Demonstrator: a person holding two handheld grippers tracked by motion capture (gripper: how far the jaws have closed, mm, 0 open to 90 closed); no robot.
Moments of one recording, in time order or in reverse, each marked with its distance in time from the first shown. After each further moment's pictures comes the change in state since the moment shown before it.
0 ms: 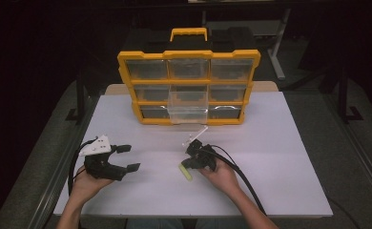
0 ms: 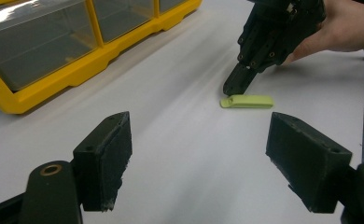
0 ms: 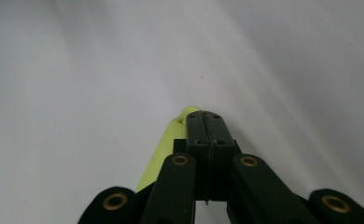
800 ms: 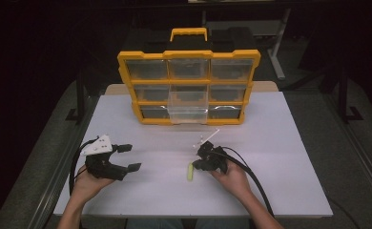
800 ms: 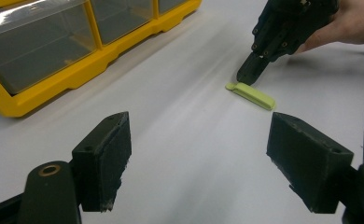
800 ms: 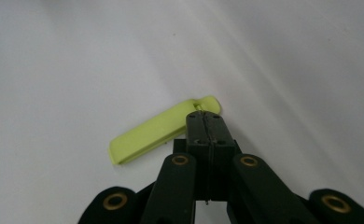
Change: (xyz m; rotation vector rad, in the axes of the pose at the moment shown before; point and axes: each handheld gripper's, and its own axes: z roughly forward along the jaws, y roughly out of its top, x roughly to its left) left arm -0.002 0.002 0.002 -0.001 0.001 0.003; right arm -0.007 -0.024 -0.022 0.005 -0.045 0.023
